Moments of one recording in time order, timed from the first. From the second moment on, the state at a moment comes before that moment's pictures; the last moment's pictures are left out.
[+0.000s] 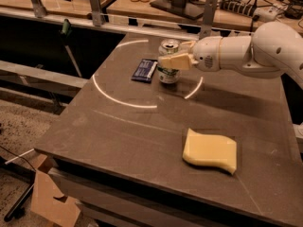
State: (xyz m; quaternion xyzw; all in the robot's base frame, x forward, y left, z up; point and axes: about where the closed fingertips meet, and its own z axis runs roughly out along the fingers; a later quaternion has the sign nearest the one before) arm 0.656 -0.061 0.910 -0.42 0.68 0.32 0.51
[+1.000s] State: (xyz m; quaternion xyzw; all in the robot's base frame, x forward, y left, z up) arm 0.673 -0.047 0.889 -0.42 0.68 0.30 0.52
